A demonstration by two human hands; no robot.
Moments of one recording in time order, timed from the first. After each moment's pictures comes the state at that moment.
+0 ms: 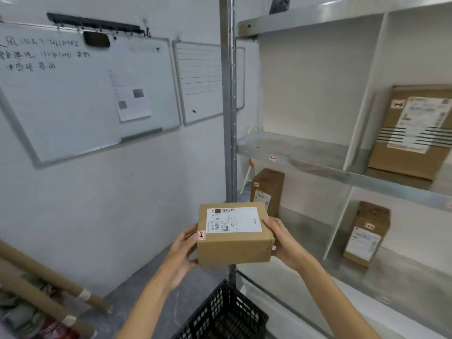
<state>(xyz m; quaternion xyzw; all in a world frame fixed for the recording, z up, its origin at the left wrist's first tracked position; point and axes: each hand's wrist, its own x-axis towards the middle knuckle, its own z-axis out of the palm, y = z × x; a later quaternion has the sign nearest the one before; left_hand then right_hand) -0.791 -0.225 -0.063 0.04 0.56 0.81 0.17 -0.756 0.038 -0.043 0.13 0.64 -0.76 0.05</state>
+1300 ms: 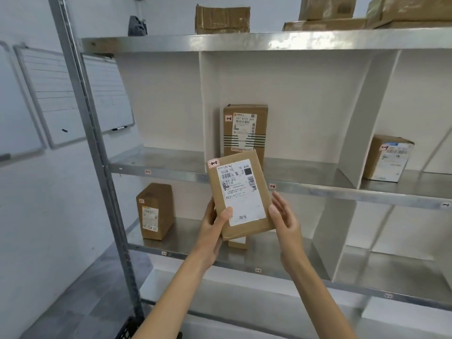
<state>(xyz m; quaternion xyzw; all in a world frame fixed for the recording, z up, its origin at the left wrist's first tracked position) -0.659 0.089 0.019 0.27 0.46 0.80 0.29 -0.546 0.203 0.023 0.15 0.64 -0.62 -0.42</state>
